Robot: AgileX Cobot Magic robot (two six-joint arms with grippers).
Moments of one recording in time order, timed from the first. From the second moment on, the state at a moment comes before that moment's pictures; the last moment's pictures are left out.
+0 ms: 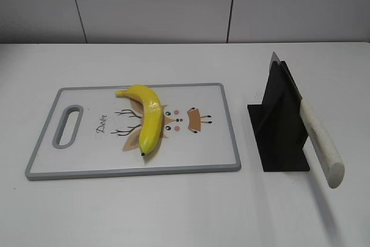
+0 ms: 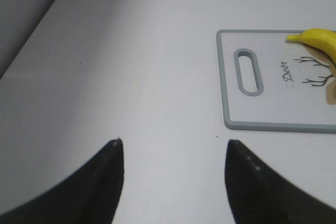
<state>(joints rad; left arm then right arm) 0.07 -0.01 -0.49 -0.09 1.09 0.17 0.36 1.05 -0.99 0.04 1.18 0.08</state>
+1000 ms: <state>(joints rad) 0.07 -0.01 -0.49 -0.09 1.09 0.17 0.37 1.62 -1.24 0.10 1.21 0.20</state>
